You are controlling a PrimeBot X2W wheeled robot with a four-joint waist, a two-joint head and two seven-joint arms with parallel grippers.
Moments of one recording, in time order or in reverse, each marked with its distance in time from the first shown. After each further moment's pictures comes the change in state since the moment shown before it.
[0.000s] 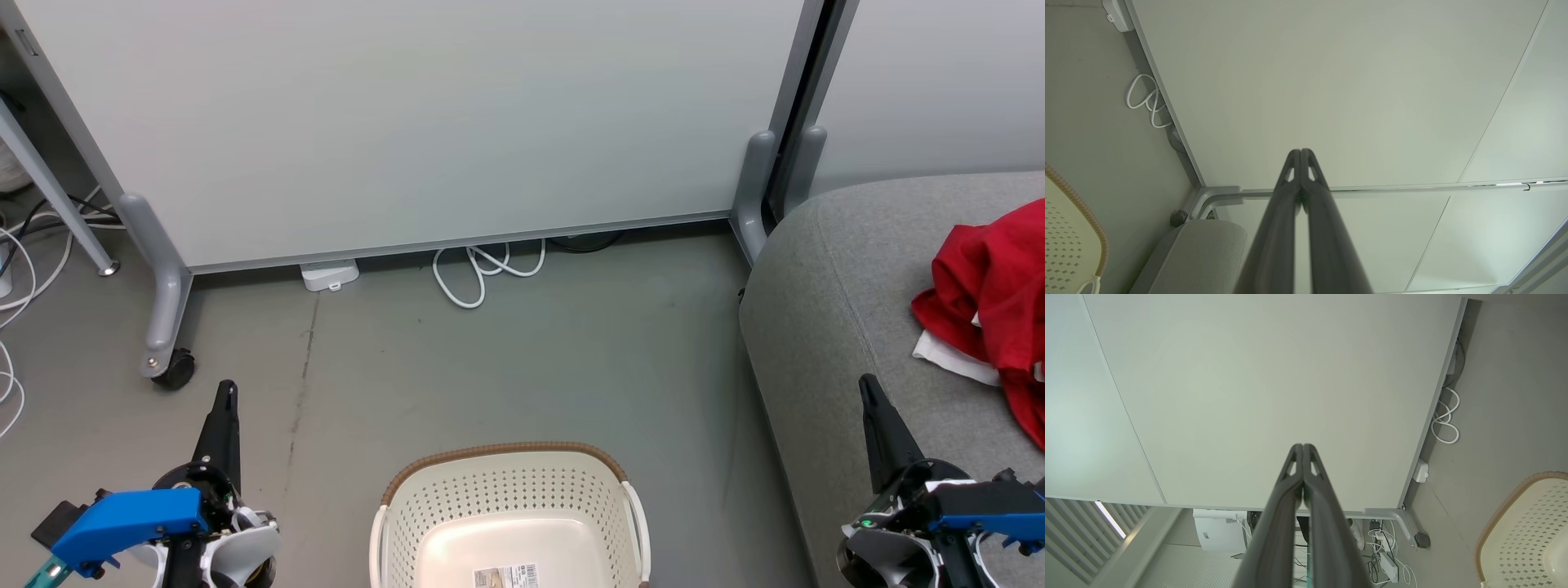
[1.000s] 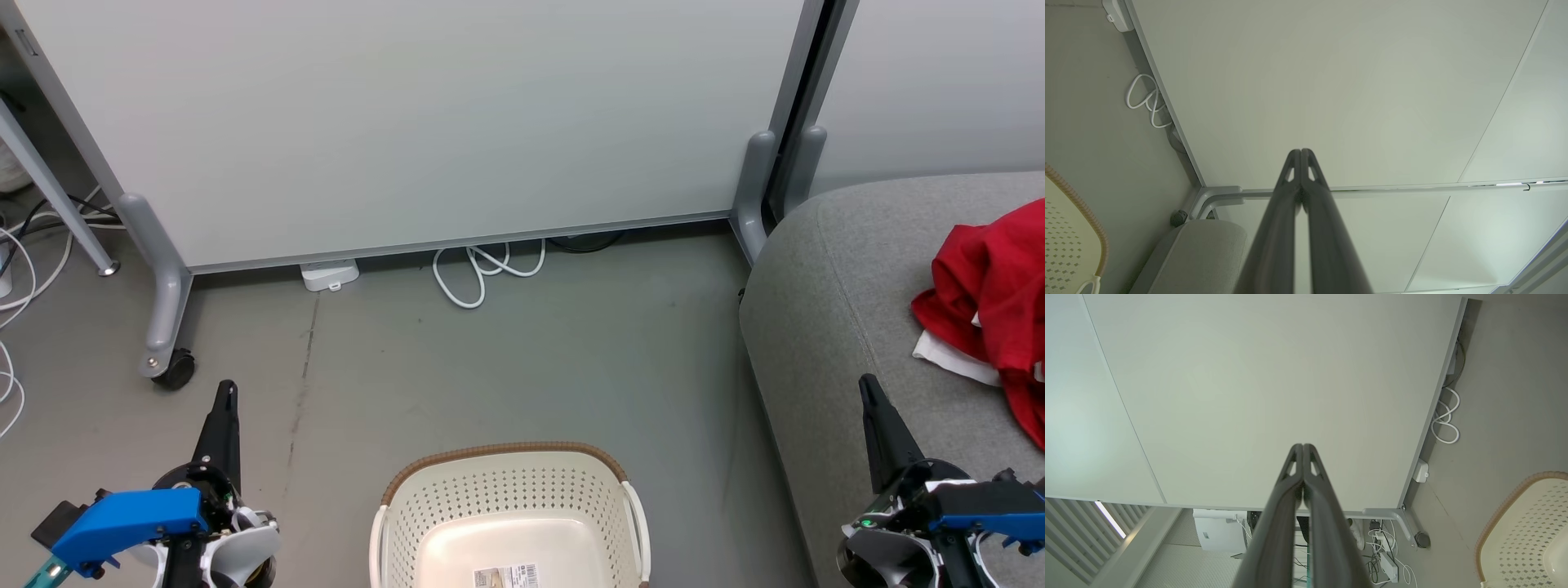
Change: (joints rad) left arm 0.000 0.000 0.000 0.000 0.000 0.000 0.000; right arm 0.000 0.000 0.000 0.000 0.000 0.000 0.000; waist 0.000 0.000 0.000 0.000
